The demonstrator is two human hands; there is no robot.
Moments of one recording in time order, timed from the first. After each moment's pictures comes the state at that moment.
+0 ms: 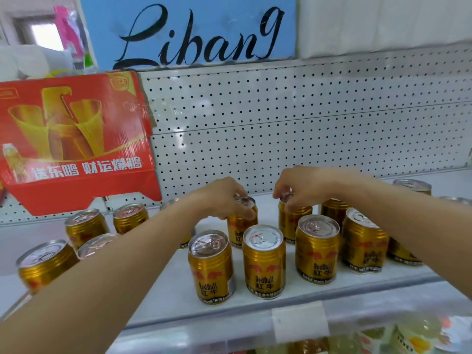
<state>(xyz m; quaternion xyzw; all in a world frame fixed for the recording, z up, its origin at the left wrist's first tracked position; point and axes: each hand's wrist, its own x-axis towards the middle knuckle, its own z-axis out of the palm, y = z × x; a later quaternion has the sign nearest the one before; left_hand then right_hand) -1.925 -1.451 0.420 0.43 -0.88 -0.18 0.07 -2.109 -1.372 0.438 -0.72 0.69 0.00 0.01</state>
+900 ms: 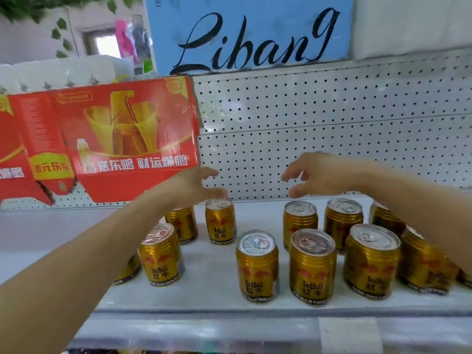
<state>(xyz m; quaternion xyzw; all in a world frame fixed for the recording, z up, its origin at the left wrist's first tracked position) -1.797 -1.467 0.449 0.53 -0.82 -0.14 0.16 -2.058 -1.385 0.469 -0.75 0.66 -0.07 0.01</state>
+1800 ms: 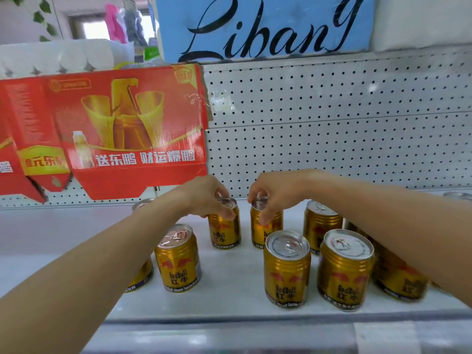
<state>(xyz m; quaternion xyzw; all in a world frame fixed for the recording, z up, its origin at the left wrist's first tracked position) -1.785 -1.499 0.428 0.50 -0.85 -0.16 0.08 -1.972 -1.448 0.442 -0.78 0.62 0.01 0.11</state>
